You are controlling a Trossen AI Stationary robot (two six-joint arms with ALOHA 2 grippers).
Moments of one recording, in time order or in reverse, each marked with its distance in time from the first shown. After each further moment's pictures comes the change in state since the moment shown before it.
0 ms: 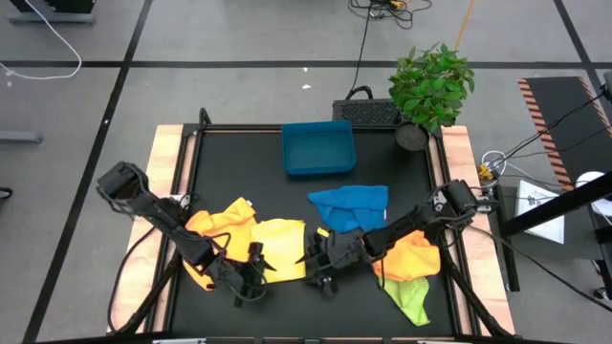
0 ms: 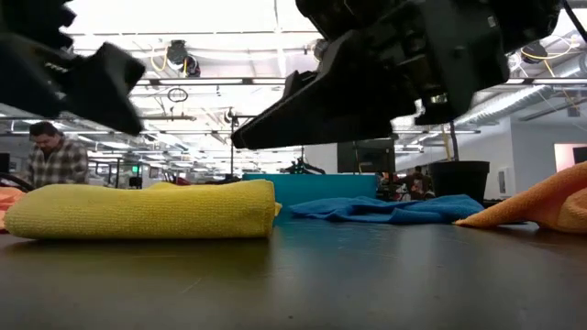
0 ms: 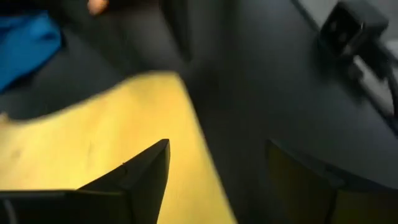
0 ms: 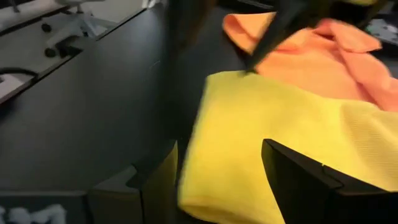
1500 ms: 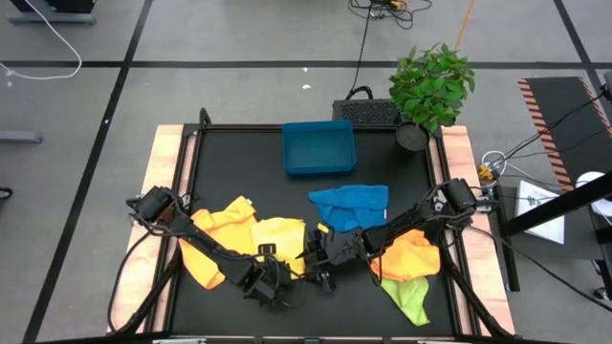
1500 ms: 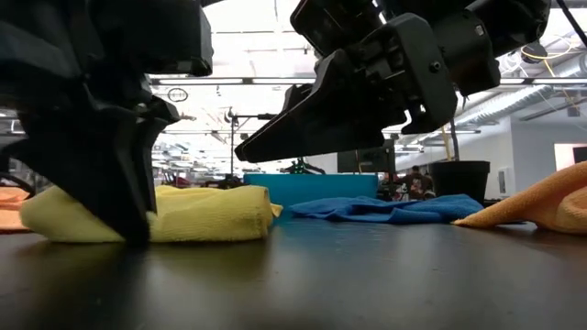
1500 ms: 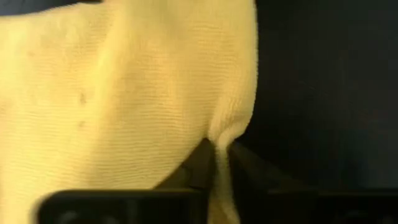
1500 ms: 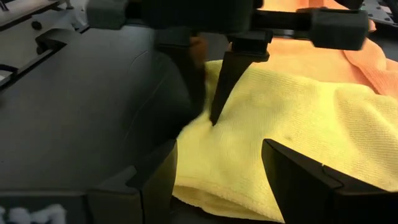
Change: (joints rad) left arm 0.116 0.387 0.494 -0.743 0.053 -0.291; right arm -0.016 -0.002 0.000 -0.038 -0.002 0.031
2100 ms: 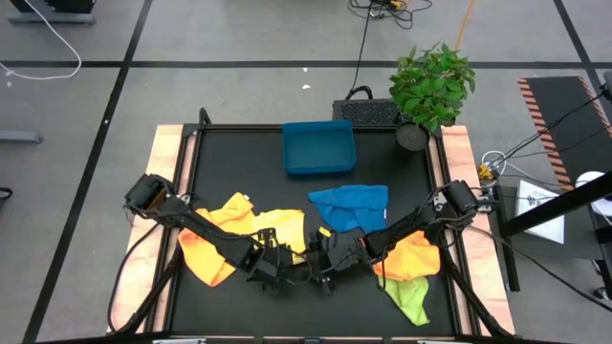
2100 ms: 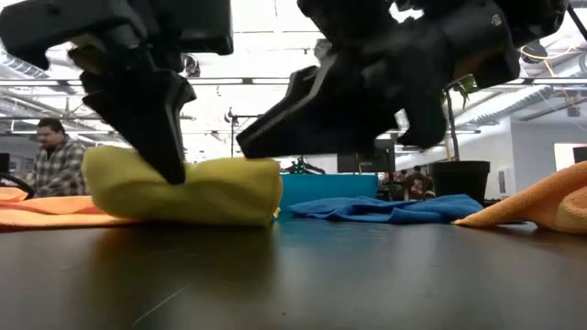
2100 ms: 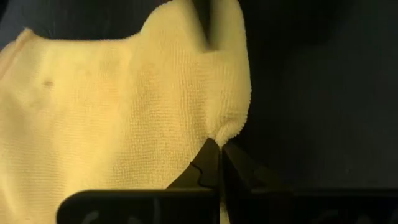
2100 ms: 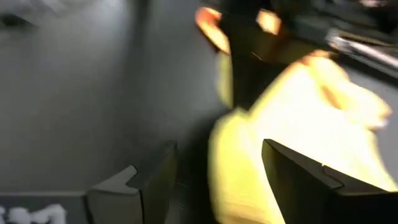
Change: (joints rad) left arm 0.090 -0.148 -0.007 -0.040 0.048 0.041; right arm 0.039 -0.001 0.001 0.016 0.177 -0.136
